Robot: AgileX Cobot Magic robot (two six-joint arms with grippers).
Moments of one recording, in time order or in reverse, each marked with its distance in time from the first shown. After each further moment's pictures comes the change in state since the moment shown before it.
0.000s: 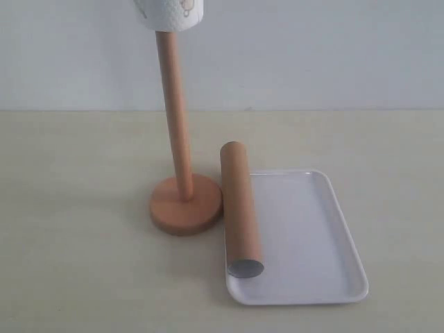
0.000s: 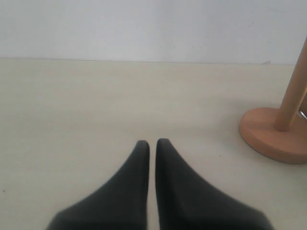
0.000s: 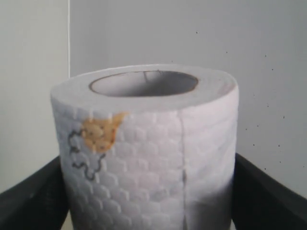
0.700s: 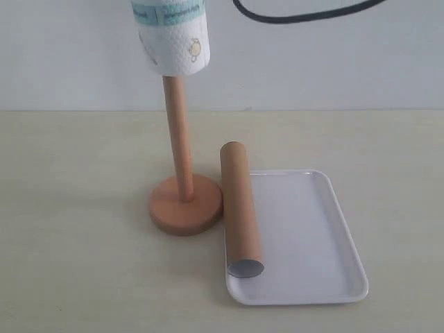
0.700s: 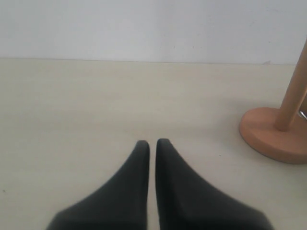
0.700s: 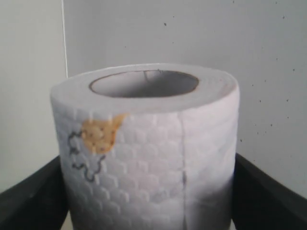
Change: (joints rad) left arm 0.000 0.000 0.000 0.000 0.000 0.000; right arm 0.001 0.006 0.101 0.002 0.008 -0.007
